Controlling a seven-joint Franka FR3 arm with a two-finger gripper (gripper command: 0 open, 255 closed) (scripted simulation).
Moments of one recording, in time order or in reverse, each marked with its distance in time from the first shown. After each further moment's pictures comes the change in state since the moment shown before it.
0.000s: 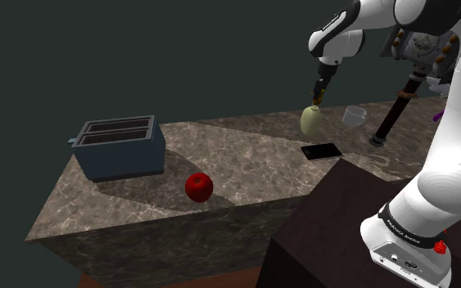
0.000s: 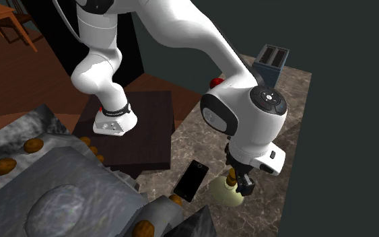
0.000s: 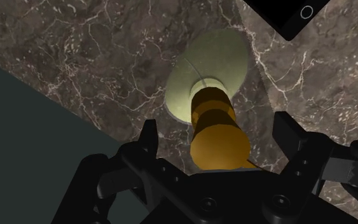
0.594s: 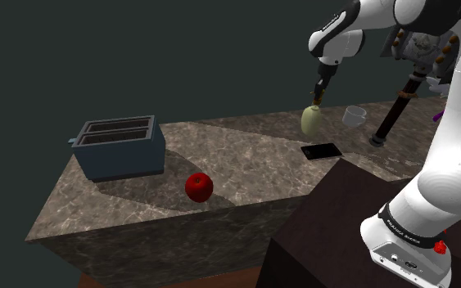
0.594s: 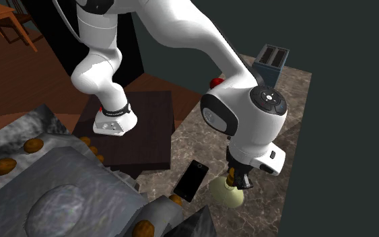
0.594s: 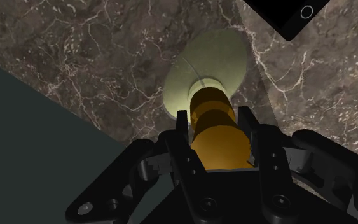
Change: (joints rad) arm 0.000 0.001 0.000 0.000 0.001 0.000 0.000
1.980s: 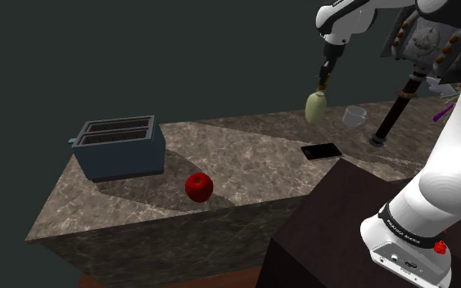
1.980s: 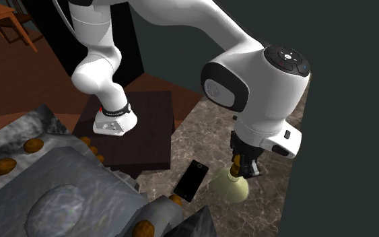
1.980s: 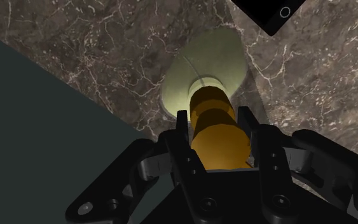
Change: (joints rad) arm 0.026 -0.106 -0.033 0.075 -0.075 -0.166 0.047
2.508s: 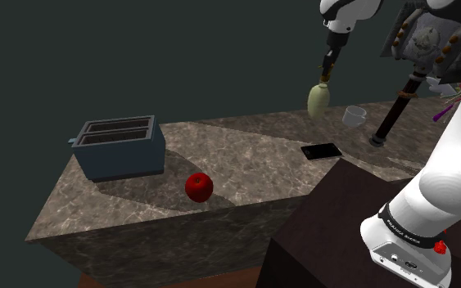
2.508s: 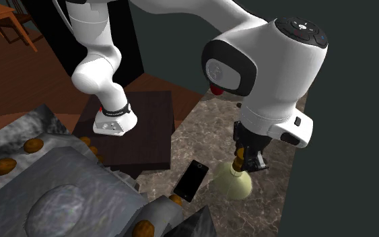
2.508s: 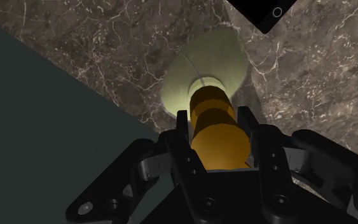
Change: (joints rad) arm 0.004 -0.036 -0.009 0.065 -0.025 -0.095 0.014
